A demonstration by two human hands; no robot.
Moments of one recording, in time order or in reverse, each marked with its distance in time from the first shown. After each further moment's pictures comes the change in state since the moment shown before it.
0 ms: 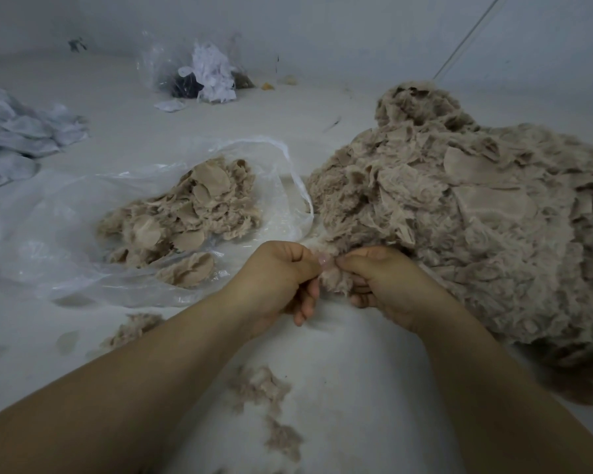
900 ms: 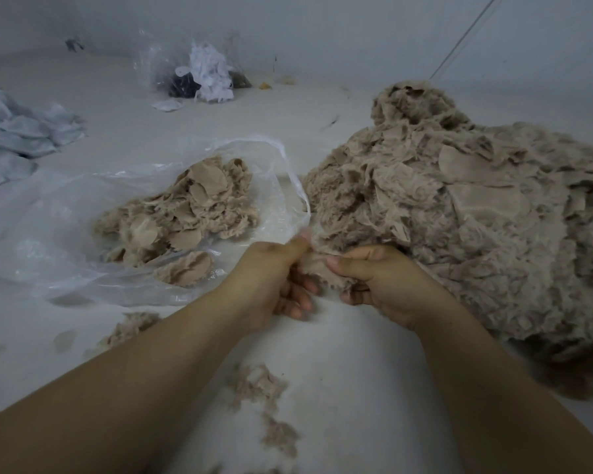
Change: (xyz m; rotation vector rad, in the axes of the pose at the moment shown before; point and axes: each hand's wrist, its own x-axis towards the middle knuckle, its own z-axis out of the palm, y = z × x) left_hand 0.005 0.000 -0.001 -0.117 0.118 -0.114; right_hand -0.003 0.003 -0.005 0.036 -0.074 -0.033
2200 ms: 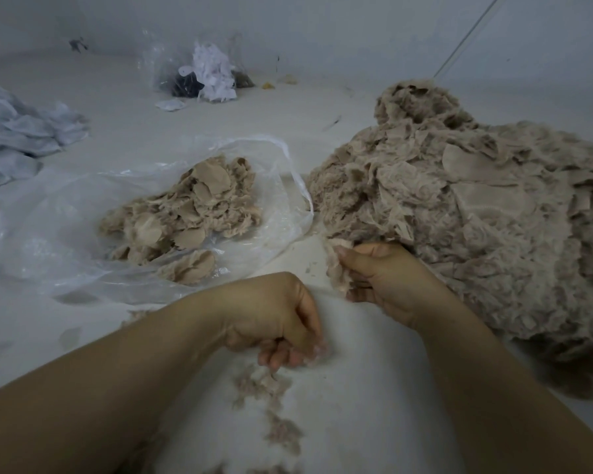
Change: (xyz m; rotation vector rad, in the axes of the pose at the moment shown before) left_hand -0.022 0.006 -0.018 0.564 -0.594 -0.203; right_hand 0.003 0.000 0.005 0.075 0.090 0.022
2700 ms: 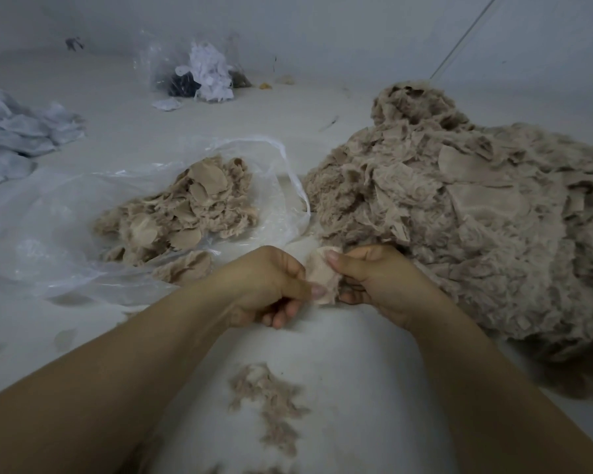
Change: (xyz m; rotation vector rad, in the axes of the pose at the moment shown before) left_hand 0.014 0.004 -0.010 -0.193 0.329 0.050; right_hand -0.001 0.002 0.001 -0.012 -0.014 -0.010
